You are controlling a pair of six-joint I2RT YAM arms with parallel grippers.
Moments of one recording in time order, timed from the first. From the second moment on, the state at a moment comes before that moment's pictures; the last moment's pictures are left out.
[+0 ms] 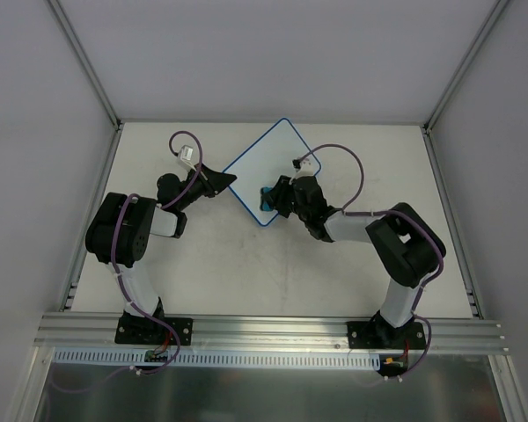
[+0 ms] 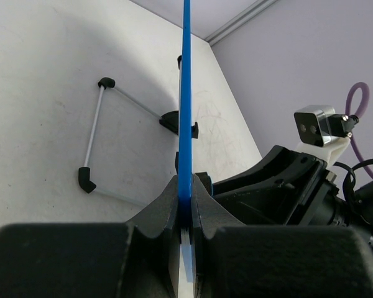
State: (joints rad) left arm -0.17 1.85 0.65 1.21 0.59 -0.90; right arm 0.68 1.81 0.88 0.54 0.03 0.63
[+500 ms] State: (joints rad) left arm -0.17 1.85 0.65 1.21 0.60 -0.90; right arm 0.64 1.81 0.81 0.59 0.16 0.72
